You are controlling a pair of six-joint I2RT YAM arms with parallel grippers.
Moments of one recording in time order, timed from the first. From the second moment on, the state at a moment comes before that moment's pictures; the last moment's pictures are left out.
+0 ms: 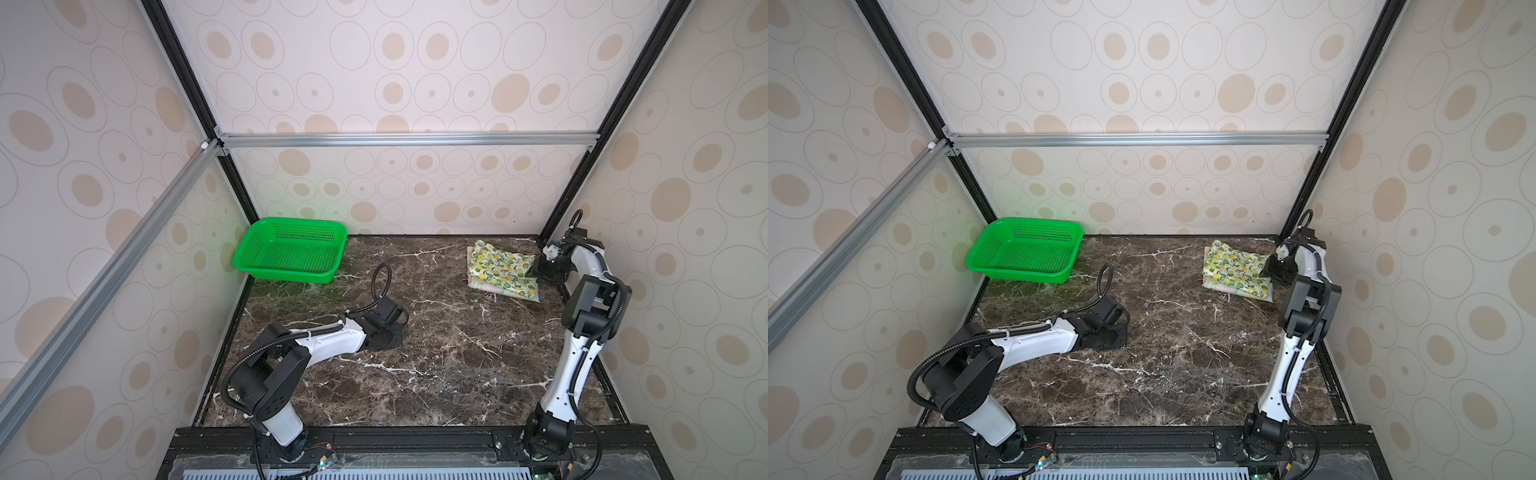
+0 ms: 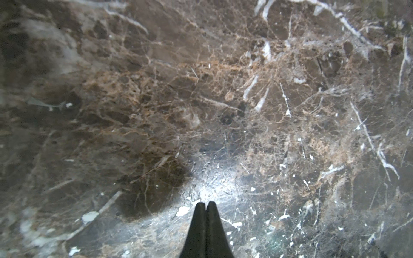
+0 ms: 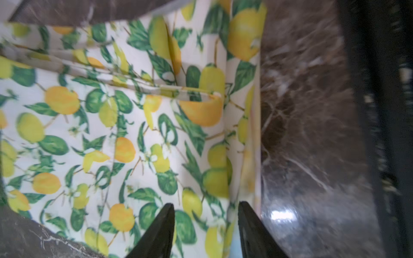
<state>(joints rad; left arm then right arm) -0.75 1.64 0.91 -0.32 -0.02 -0.77 -0.38 2.30 2.04 -1.00 -0.33 0.05</state>
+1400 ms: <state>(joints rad) -0.22 1.12 0.59 0.13 -0.52 -0.35 -0.08 1.41 0.90 -0.39 -0.06 0.19</state>
